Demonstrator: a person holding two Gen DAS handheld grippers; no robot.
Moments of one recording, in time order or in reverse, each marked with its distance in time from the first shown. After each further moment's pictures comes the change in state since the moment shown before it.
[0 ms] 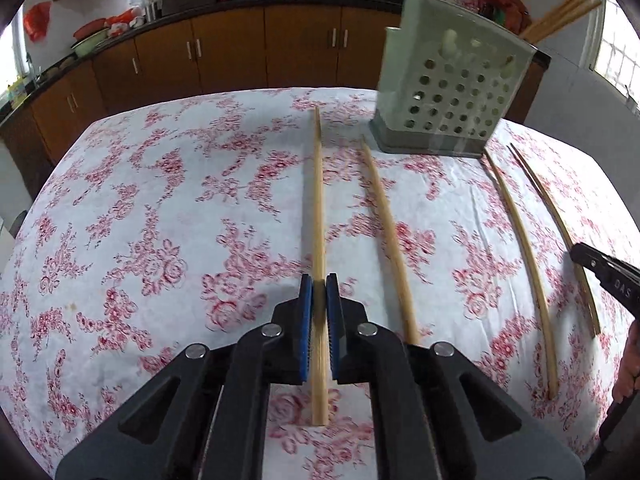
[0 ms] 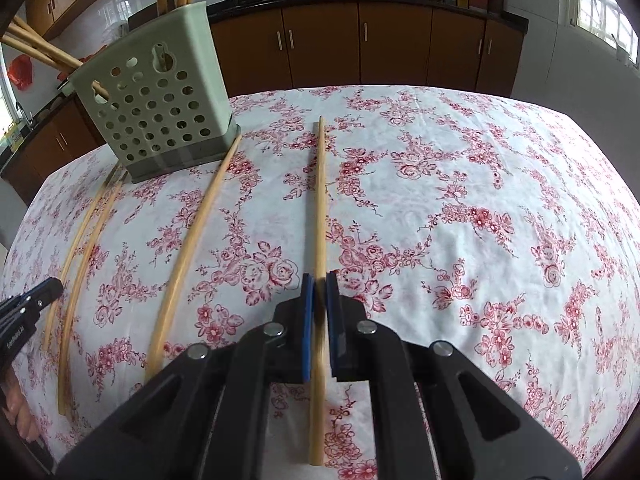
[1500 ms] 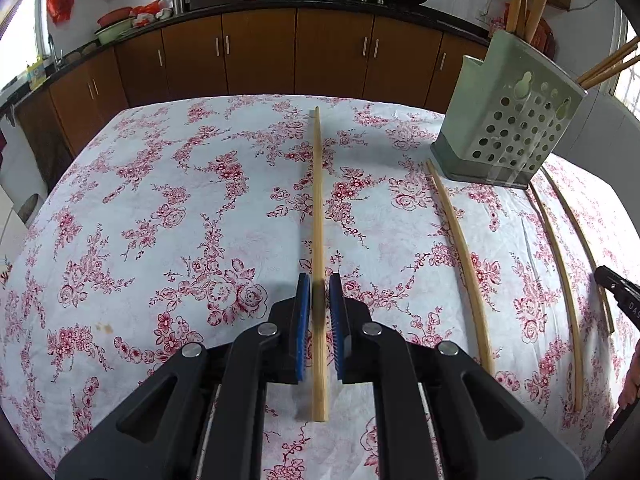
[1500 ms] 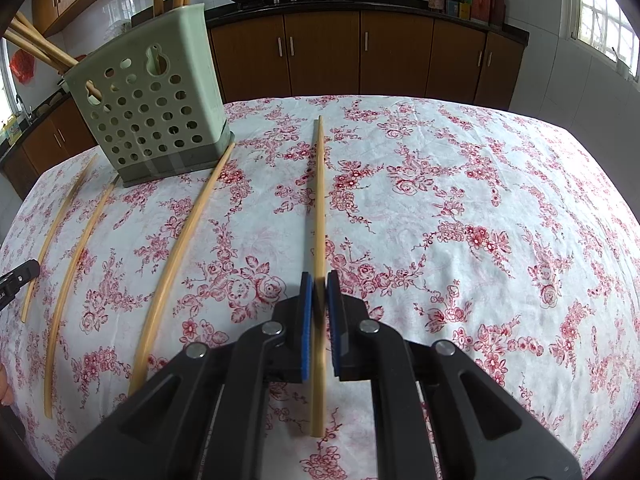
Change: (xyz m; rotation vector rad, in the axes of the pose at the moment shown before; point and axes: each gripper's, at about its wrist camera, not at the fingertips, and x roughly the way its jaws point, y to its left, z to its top) left arm 0.007 0.038 0.010 -0.042 -0.020 0.051; right arm 0.006 -0.008 0.004 -0.026 -0.031 -0.022
